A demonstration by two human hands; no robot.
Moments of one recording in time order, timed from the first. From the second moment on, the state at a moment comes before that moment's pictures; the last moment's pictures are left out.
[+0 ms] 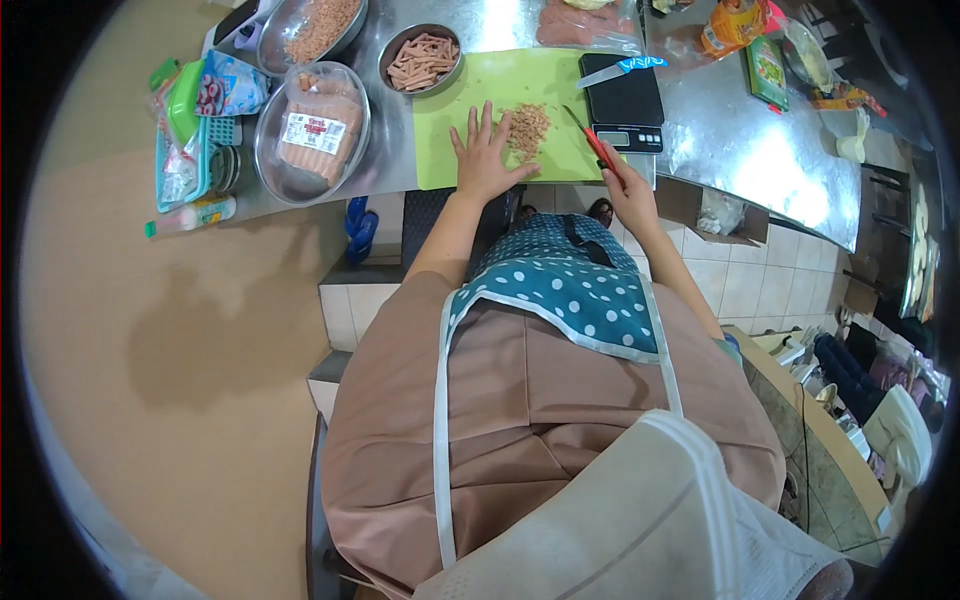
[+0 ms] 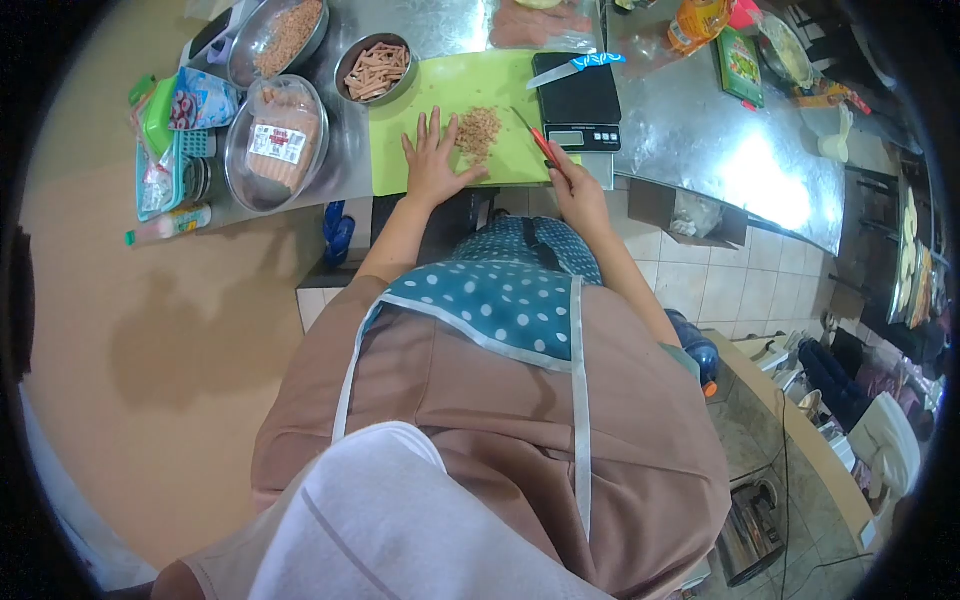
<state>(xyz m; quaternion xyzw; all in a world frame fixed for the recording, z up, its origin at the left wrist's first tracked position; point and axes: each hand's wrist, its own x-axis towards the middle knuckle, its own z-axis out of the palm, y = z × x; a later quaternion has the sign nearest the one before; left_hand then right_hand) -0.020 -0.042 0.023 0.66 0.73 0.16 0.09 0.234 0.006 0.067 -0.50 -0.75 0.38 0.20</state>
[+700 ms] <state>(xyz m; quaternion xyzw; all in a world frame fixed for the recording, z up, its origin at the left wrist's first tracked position) -0.011 -0.015 0.015 0.65 0.73 0.21 0.08 0.236 -0.005 0.053 -0.53 -0.64 0.50 0.24</state>
